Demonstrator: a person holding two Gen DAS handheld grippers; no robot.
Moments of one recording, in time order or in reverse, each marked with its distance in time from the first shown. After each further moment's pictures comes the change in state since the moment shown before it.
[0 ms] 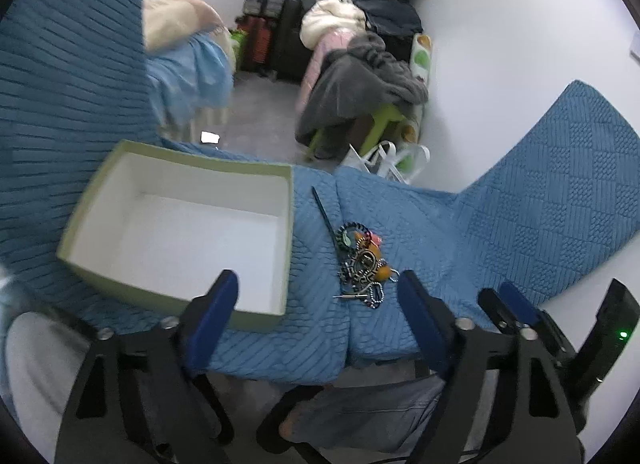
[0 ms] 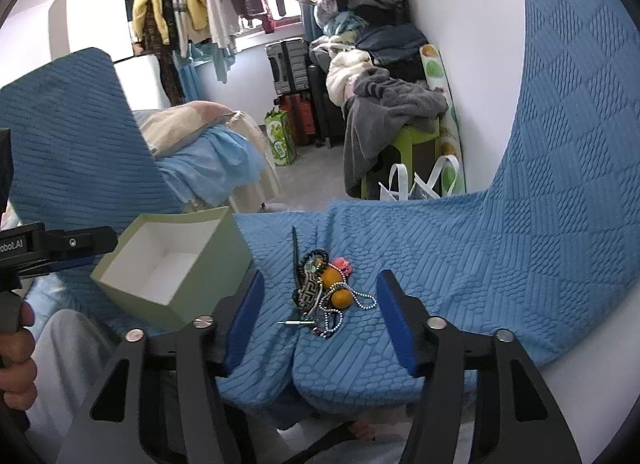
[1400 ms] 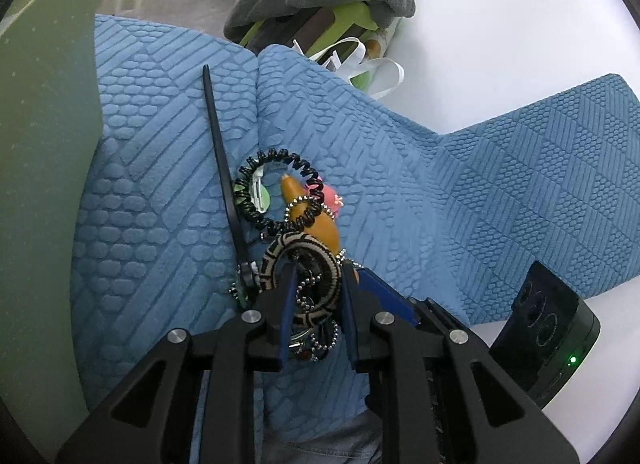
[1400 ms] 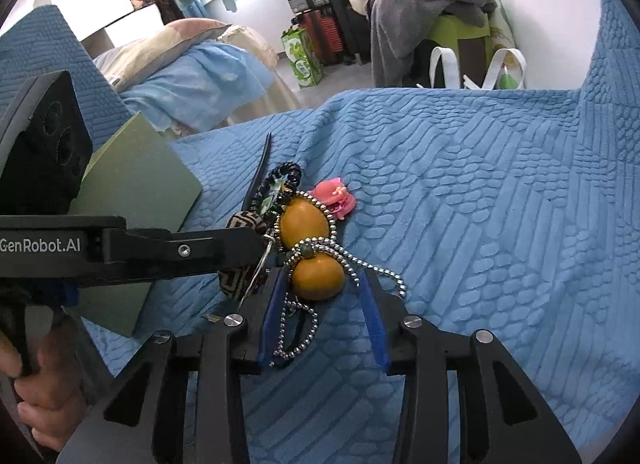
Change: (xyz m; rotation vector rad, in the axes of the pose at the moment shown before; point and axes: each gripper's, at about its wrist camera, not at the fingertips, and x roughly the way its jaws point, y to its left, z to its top) left arm 0.212 -0.017 -0.010 -0.117 0.310 -0.303; right arm 0.178 -0.046 -0.034 0.004 0.268 0.192
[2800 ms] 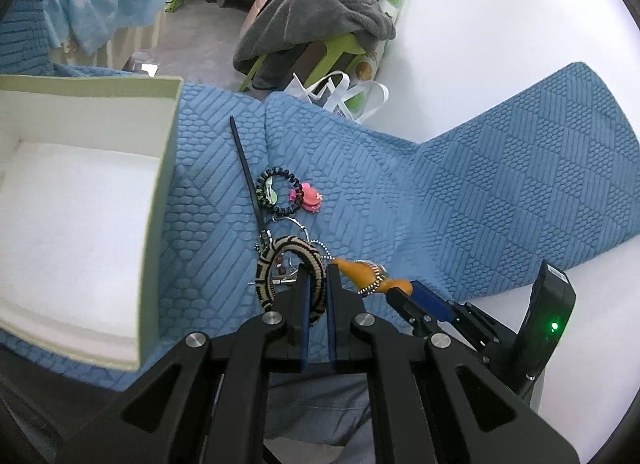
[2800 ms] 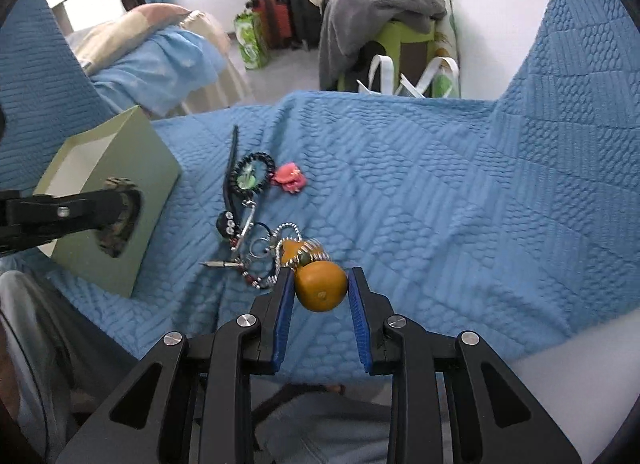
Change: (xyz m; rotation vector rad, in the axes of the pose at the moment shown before) left arm -0.107 -0.034 -0.019 0.057 -0.061 0.074; right arm -0.085 0.027 -0.001 0.015 0.094 -0.295
